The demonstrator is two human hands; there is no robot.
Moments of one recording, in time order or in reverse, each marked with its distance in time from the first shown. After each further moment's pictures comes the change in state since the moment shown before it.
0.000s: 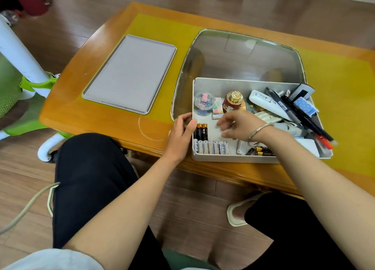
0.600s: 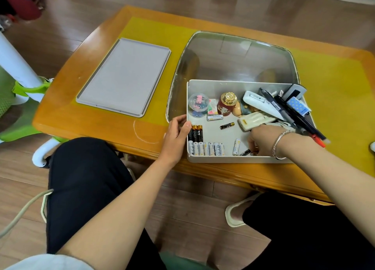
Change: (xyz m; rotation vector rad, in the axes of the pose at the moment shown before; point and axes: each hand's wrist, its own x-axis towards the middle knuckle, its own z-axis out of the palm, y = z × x) left_hand -0.002 0.003 0.000 -0.008 -0.004 -0.021; right_hand -0.037 0.052 -0.016 -0.783 -0.199 0.098
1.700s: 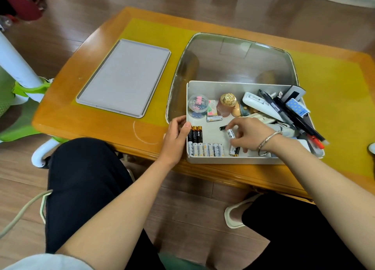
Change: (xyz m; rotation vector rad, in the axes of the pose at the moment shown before) left_hand -0.002 0.003 0.000 -0.009 -0.003 0.008; right_hand 0.003 -0.029 -0.017 0.703 0.194 -0.015
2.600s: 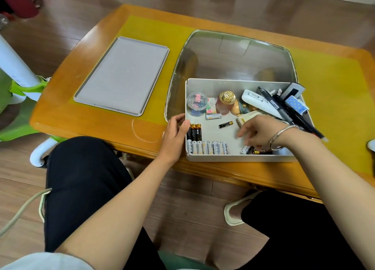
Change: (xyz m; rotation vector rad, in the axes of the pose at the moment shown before) left_hand 0.002 -0.003 0.001 0.012 -0.002 0.002; right_hand -0.010 0.018 -0.019 -0.005 -0.129 0.132
